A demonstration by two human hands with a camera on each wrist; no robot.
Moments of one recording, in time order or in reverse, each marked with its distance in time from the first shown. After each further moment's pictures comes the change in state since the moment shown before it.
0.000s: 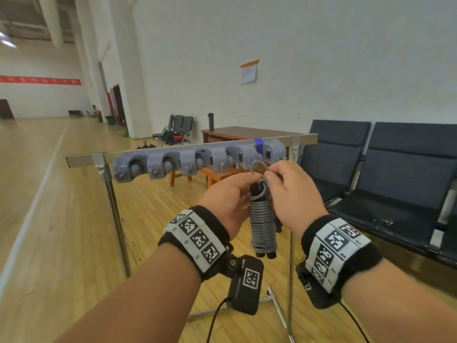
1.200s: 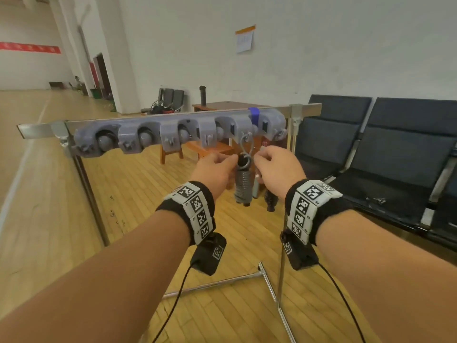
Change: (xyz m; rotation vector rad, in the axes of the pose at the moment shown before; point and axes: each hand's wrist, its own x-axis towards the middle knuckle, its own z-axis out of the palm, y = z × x) left_hand 0.077 -0.035 -0.046 0.528 0.289 0.118; right_hand 0.040 0.058 0.047 0.083 -0.166 0.278
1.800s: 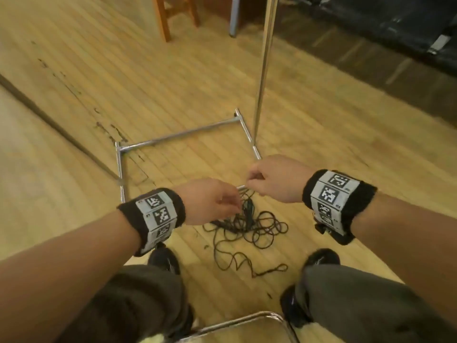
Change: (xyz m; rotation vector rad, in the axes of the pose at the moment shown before) left_hand -0.204 -0.280 0.033 0.894 -1.132 -0.144; right_hand -0.241 0.245 0.076 -0.463 -0.969 0.150
